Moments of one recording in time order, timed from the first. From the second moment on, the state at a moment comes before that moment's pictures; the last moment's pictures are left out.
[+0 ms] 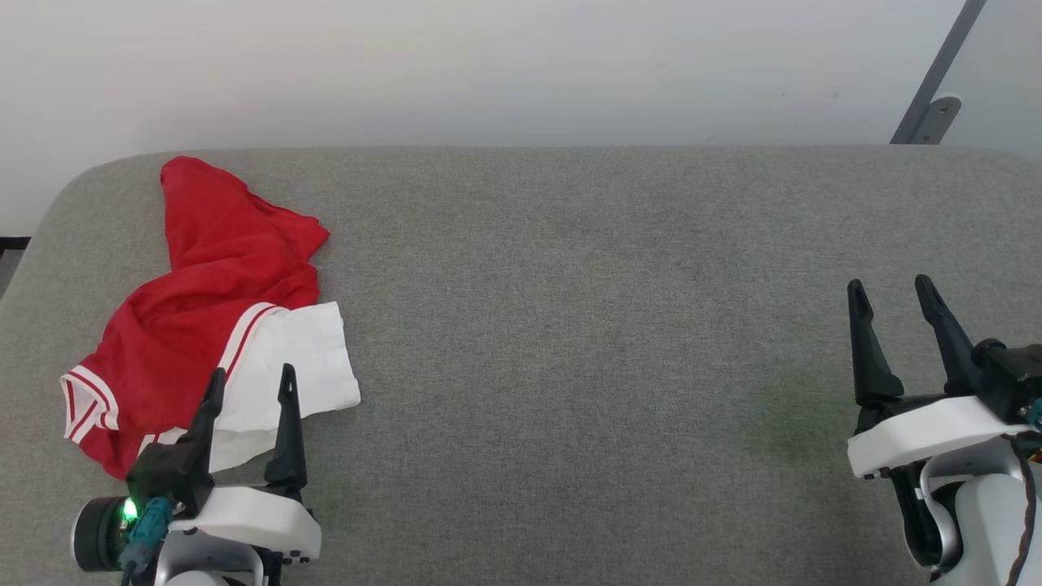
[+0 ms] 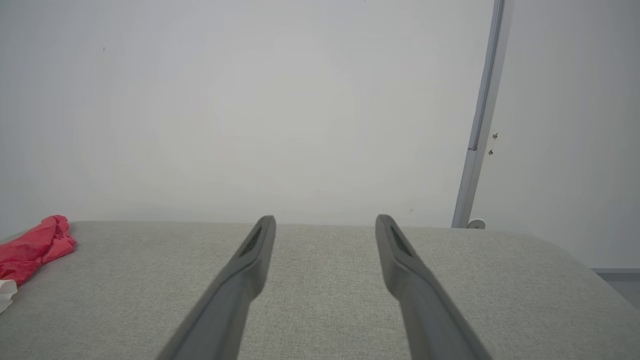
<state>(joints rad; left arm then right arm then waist) -0.06 0.17 -0.06 0.17 -0.22 0.03 -0.22 -0.21 -0.18 -0.03 0.26 0.26 0.13 -0.22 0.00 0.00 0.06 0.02</state>
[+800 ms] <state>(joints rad) -0.05 0.14 0.01 0.21 -0.06 -0.04 -0.26 -0.20 -0.18 -0.04 0.26 0.18 0.13 -0.26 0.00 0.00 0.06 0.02</state>
